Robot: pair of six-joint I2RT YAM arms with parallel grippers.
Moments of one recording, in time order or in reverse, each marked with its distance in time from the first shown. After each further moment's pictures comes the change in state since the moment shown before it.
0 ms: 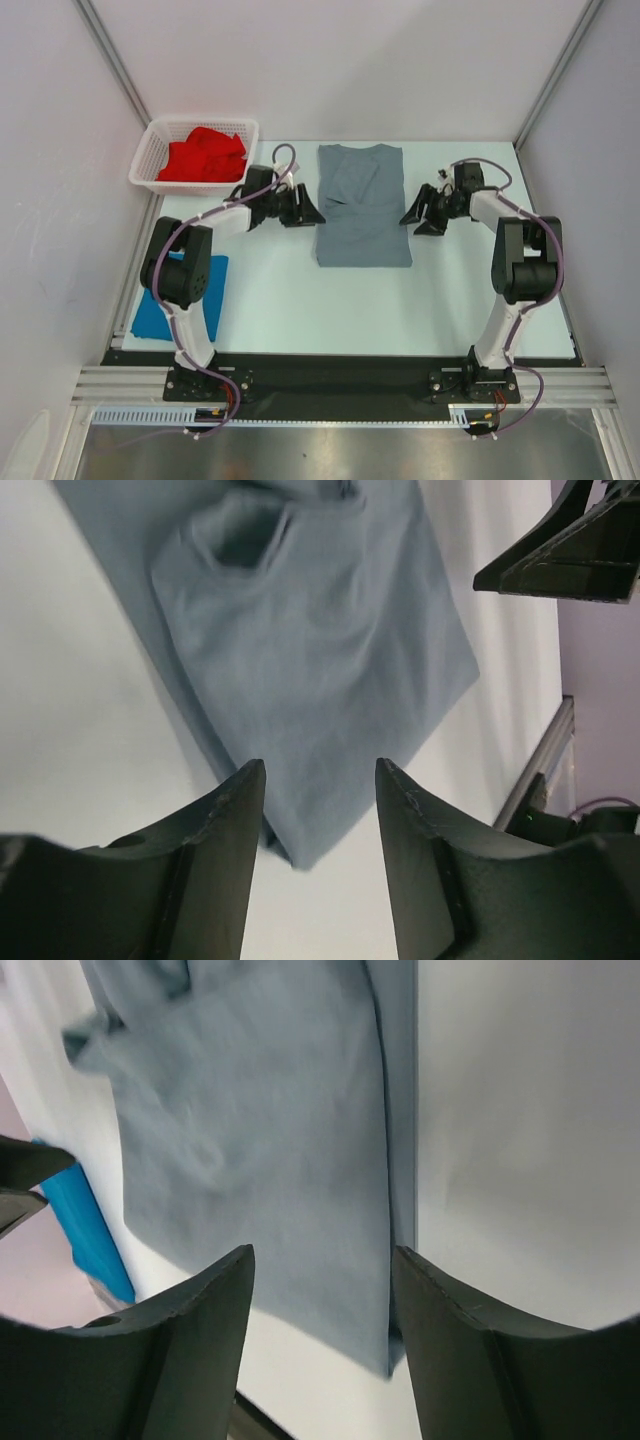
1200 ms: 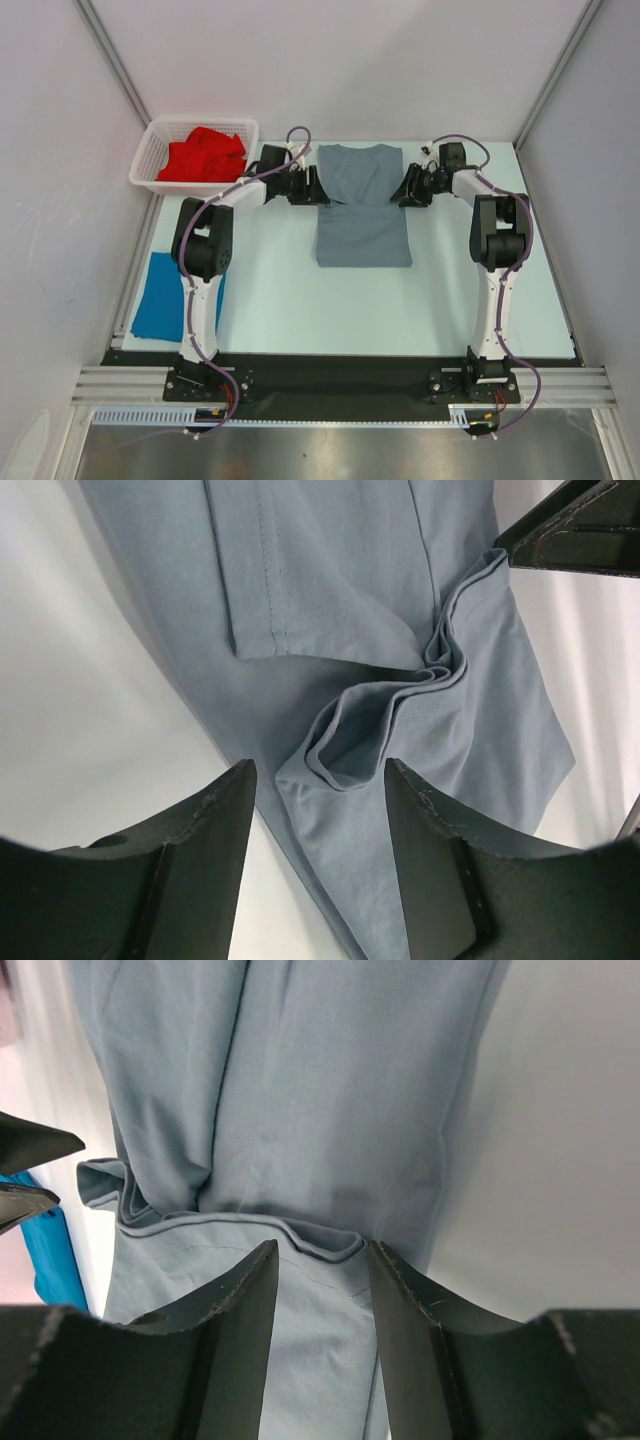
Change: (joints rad) left arm 0.005 0.357 0.531 -0.199 -0.092 0.183; right arm 0.031 0.431 0.522 0.037 -0.037 -0.091
